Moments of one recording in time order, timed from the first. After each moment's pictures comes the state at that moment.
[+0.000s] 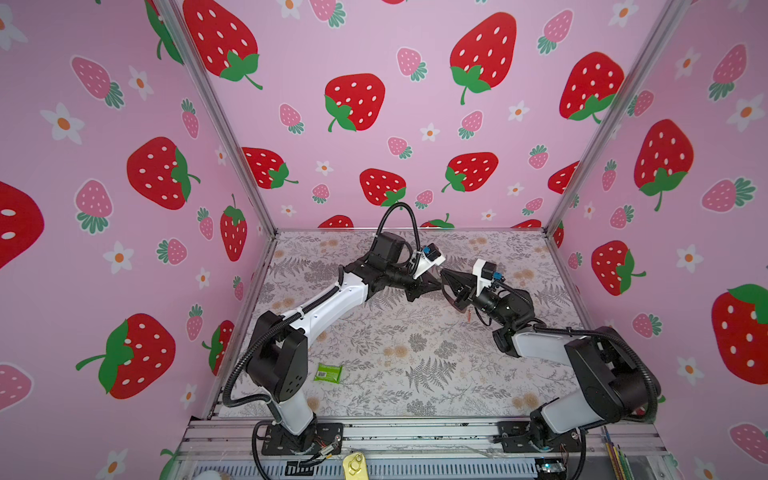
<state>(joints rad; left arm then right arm) -0.59 1.72 1.42 -0.35 0.78 0.34 0.53 1.52 0.54 1.35 -0.55 0.22</state>
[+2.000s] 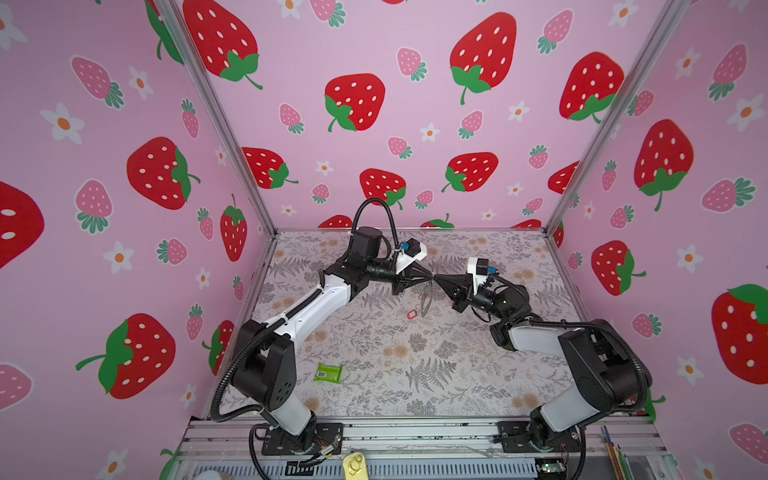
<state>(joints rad) -0.47 1.63 1.32 -0.17 0.98 0.47 0.52 1.58 0.60 1.36 -0.76 0.37</state>
